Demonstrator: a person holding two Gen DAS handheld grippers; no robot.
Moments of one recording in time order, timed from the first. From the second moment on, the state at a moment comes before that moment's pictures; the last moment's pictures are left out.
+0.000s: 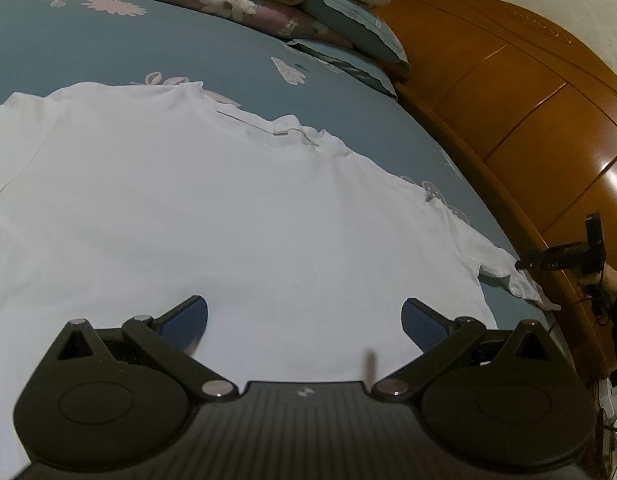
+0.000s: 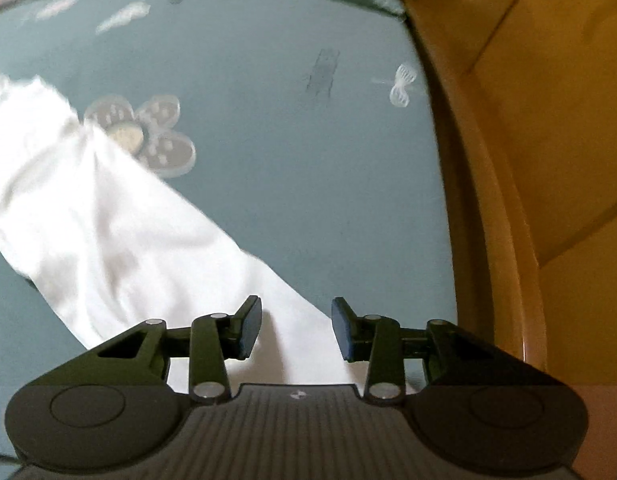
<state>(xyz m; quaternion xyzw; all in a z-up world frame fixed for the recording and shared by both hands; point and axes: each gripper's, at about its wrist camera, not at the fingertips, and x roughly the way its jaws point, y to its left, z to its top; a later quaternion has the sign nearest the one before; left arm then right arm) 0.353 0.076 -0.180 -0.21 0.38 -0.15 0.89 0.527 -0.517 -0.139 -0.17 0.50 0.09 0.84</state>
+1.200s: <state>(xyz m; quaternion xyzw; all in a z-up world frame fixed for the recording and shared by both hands) 0.352 0.081 -0.181 -0.22 0.37 -0.16 0.89 0.521 -0.548 -0.119 -0.12 0.44 -0.02 0.89</state>
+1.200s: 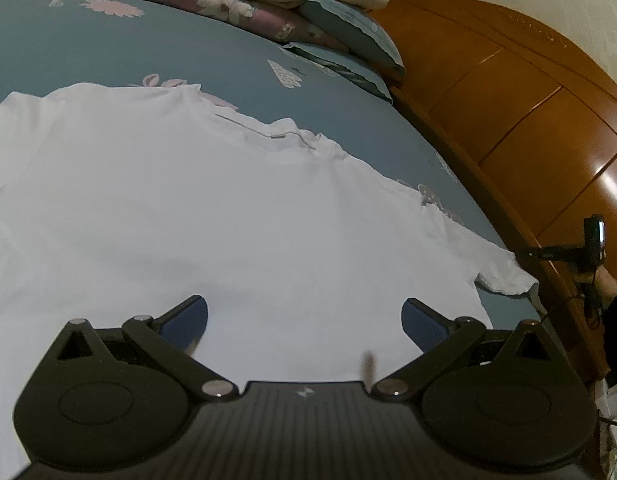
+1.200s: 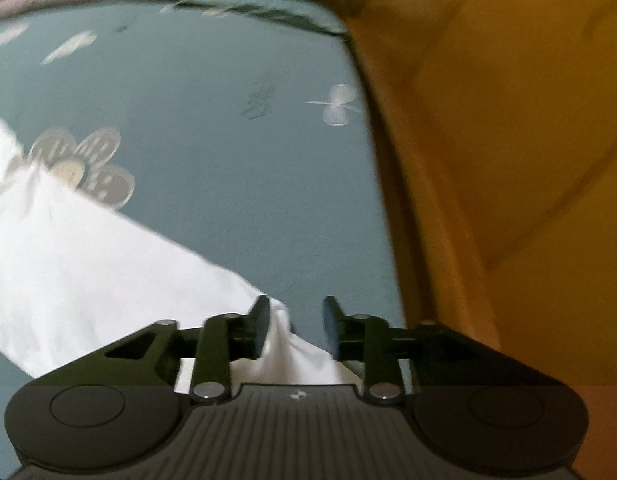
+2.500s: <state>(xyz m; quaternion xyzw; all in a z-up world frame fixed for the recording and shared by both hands) 0.352 0.087 -0.183 -0.25 0.37 -0.16 0.88 0.398 -0.593 -0.185 0.25 0.28 -0.26 0.89</state>
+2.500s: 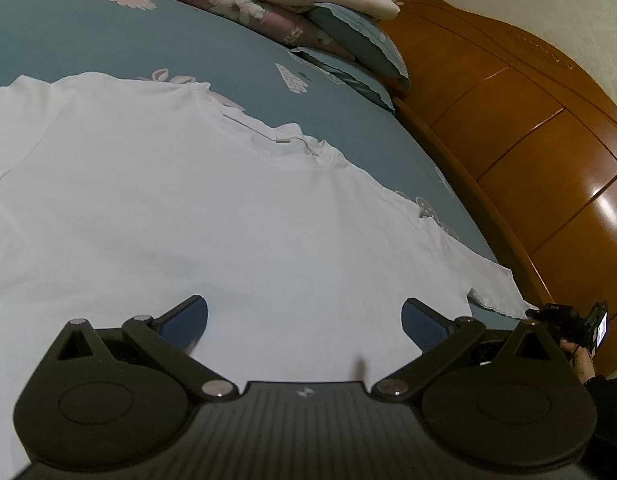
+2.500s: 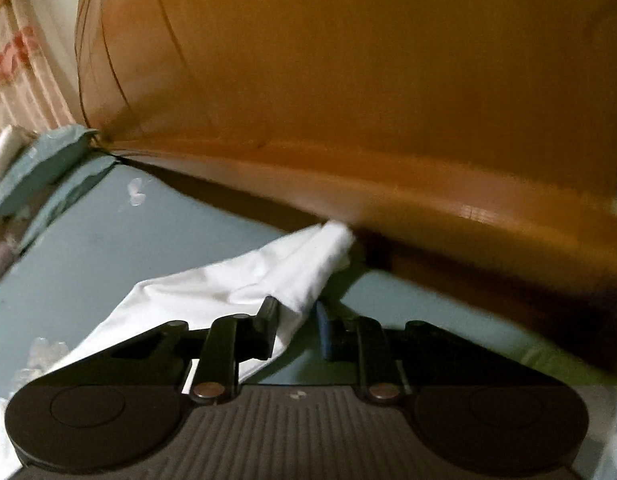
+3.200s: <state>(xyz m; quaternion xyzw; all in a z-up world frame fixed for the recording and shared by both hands) 0.354 0.085 -0.184 -0.24 0.37 -0.16 0.88 0.515 -0.570 -0.146 0.22 0.39 -0.25 0.86</state>
